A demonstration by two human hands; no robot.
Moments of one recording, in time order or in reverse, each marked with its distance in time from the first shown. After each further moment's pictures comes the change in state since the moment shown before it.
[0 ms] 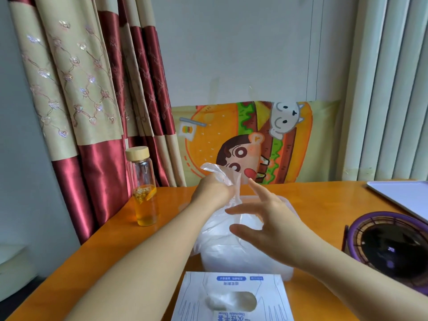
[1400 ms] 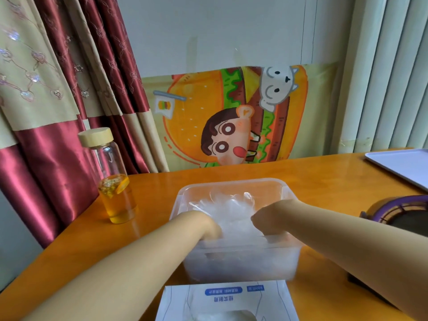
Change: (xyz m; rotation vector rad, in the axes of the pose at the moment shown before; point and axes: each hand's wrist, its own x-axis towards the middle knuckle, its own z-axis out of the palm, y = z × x) left_hand 0.052 -0.069 0.064 1.175 -0.930 0.057; right_hand 0.100 0.125 0.071 -0.711 -0.993 0.208
